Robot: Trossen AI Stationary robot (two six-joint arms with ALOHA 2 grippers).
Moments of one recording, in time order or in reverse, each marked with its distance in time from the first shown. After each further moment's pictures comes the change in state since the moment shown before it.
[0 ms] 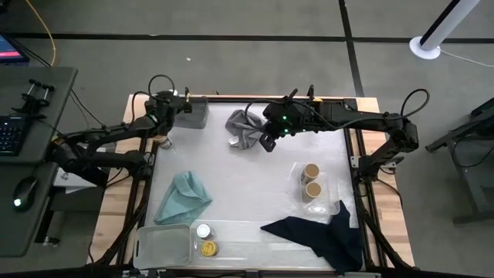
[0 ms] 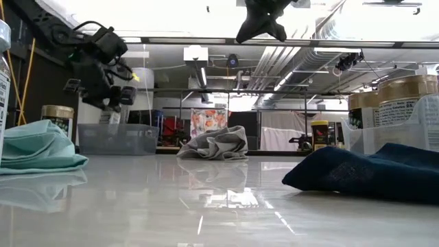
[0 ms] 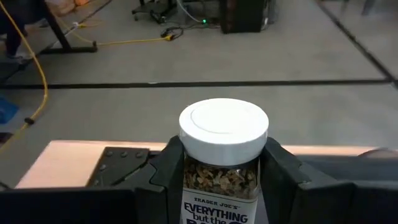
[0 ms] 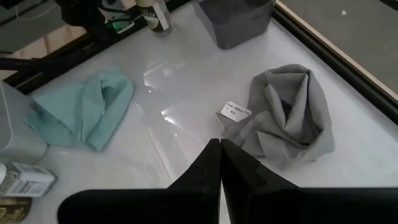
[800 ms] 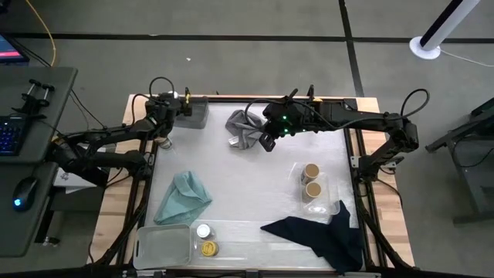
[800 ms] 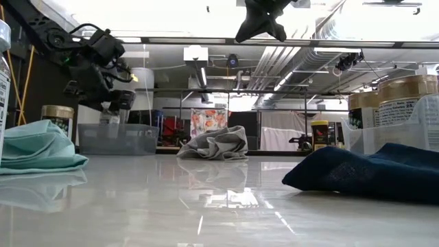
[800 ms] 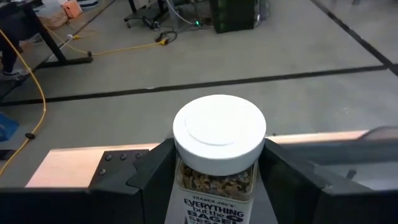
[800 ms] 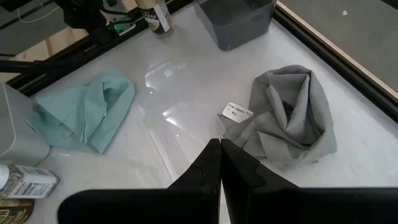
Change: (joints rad) left arm -0.005 0.000 -0.044 0.058 0.027 0.084; right arm 0.001 0.000 0.000 0.006 -0.002 0.005
